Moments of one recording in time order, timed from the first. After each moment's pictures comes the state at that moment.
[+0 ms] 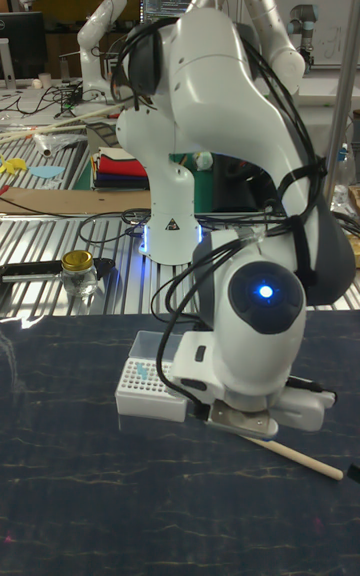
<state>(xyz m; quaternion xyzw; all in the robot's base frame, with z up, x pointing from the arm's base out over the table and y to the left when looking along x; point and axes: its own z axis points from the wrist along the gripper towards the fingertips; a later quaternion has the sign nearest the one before) 0.640 0.096 0.135 -0.13 -0.98 0.01 0.14</state>
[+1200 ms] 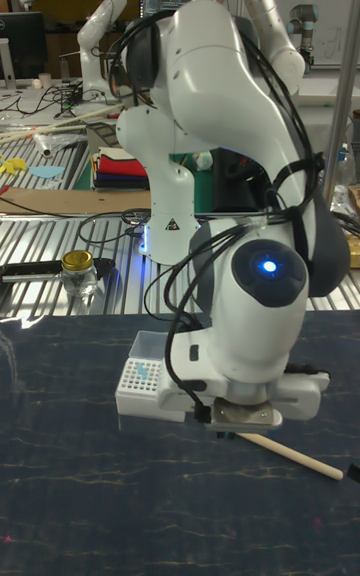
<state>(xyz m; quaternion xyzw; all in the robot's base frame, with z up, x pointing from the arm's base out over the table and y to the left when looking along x) 0.657 0.081 0.149 -0.02 -1.00 0.03 0.09</state>
